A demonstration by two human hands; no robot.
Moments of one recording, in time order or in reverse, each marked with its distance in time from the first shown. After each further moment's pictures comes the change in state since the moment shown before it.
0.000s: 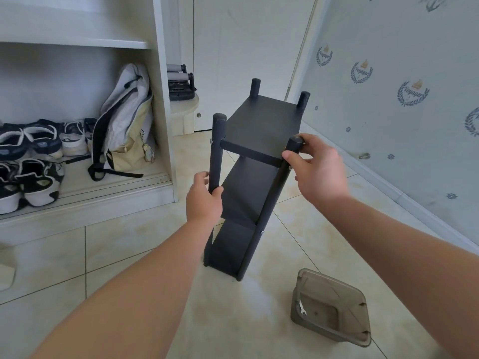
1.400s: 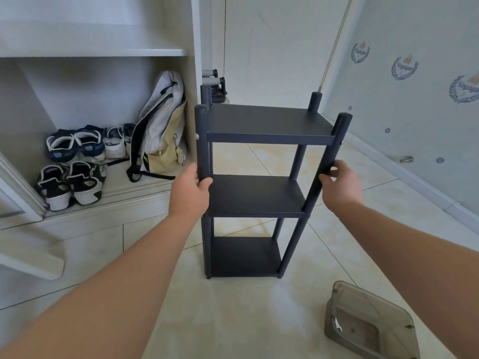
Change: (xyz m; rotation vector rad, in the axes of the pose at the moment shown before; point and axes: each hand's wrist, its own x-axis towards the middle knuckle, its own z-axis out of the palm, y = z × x) left_hand 0.034 -0.006 -0.098 0.176 0.000 0.133; right_hand 0.037 0.064 0.060 -0.067 0.012 0.247
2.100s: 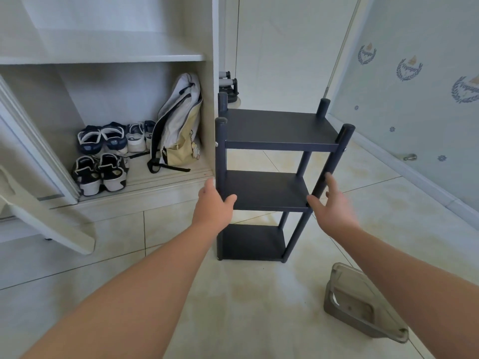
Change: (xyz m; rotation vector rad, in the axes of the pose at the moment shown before) left_hand -0.083 0.011 -0.013 0.074 -0.136 -0.232; right_hand -0.105 0.015 -0.019 -0.083 -0.204 -0.091
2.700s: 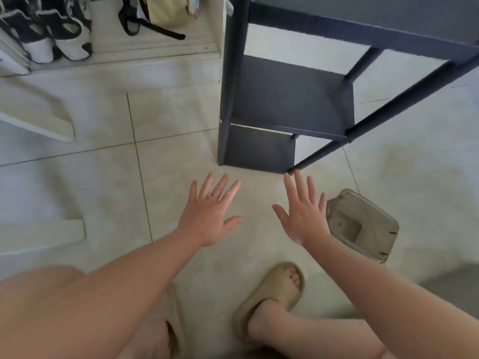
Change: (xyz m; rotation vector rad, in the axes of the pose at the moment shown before) left_hand -0.052 -0.171 0.070 0.741 -0.570 0.306; right_hand -0.060 0.095 0.125 -0.729 -0.644 -0.090
